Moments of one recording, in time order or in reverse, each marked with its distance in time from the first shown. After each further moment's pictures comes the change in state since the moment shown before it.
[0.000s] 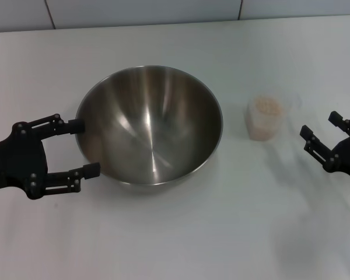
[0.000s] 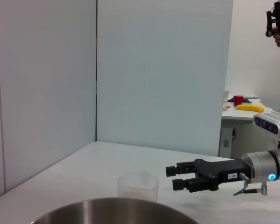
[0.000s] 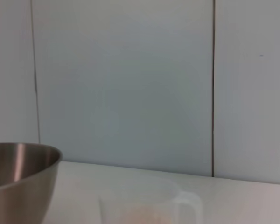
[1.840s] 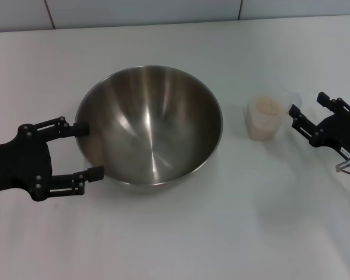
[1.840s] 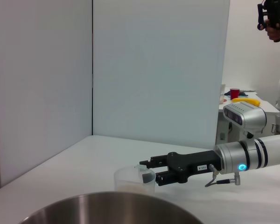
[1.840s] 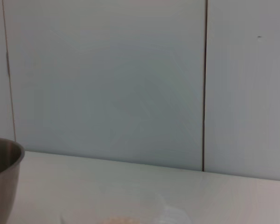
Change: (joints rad) left arm -0.012 -0.005 0.000 0.000 0.028 -0.004 0.001; right arm 0.123 -0.001 0.055 0.021 0.000 0.156 0.010
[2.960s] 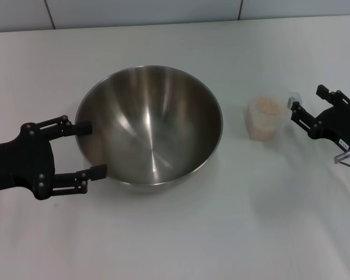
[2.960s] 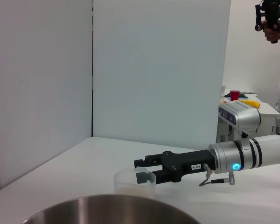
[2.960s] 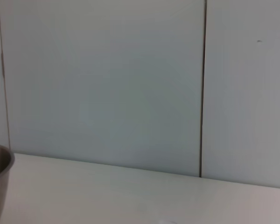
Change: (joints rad) left arm -0.003 -0.006 0.000 0.000 0.000 -0.004 -0.003; right arm 0.026 -0.001 0.014 -0.006 0.000 0.023 0.000
